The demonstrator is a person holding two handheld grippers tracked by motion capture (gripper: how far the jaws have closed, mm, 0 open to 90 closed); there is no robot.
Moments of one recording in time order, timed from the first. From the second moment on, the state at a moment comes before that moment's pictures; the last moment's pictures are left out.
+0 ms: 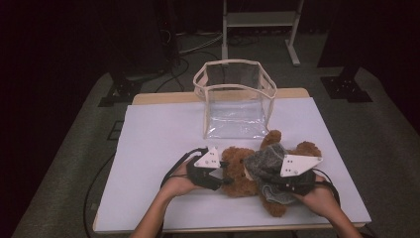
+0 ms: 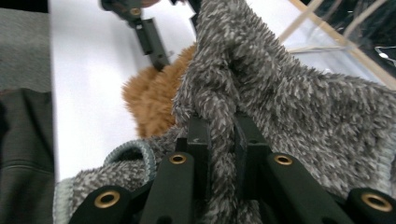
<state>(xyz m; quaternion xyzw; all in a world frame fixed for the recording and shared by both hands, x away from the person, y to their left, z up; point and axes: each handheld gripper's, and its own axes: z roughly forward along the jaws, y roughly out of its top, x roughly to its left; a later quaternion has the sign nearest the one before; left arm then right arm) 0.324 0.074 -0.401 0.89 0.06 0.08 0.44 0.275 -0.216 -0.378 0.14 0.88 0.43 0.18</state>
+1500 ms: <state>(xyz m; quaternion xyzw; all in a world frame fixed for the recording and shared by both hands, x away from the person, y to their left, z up) 0.337 0.083 -0.415 0.88 0.10 0.07 0.46 0.310 -0.160 -0.358 0.12 0.89 0.39 0.18</state>
